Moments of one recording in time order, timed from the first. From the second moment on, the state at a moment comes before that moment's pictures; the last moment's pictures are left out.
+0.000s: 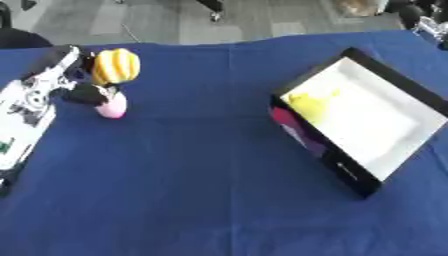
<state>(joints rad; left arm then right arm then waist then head) -0.67 0.48 -0.33 -1.44 -0.45 0.44 -0.18 -0.56 -0.78 0.11 -1.57 -0.34 -0.14 0.42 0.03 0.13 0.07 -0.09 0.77</state>
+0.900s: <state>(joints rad) -0.63 0.33 -0.34 -1.44 -0.47 0.37 0.00 -0.66 -0.71 0.21 -1.53 -0.21 -0.21 0.52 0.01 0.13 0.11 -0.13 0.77</state>
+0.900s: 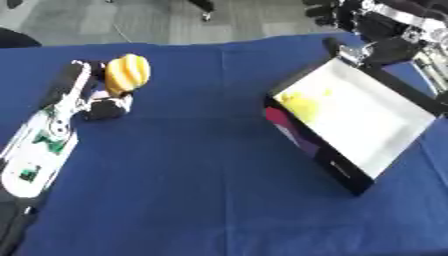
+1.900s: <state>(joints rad) -0.62 0.20 -0.37 -1.43 -0.49 0.28 0.15 -0.75 -0.65 0.29 -1.50 -0.10 -0.24 0.59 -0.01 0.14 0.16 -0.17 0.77</state>
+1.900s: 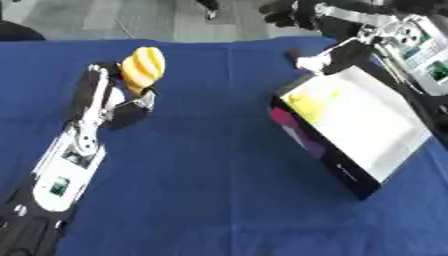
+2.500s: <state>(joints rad) -0.64 0.14 -0.40 -1.42 -0.49 0.23 0.14 -0.78 -0.62 0.30 -1.45 -0.03 -0.26 0.62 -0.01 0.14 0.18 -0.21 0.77</state>
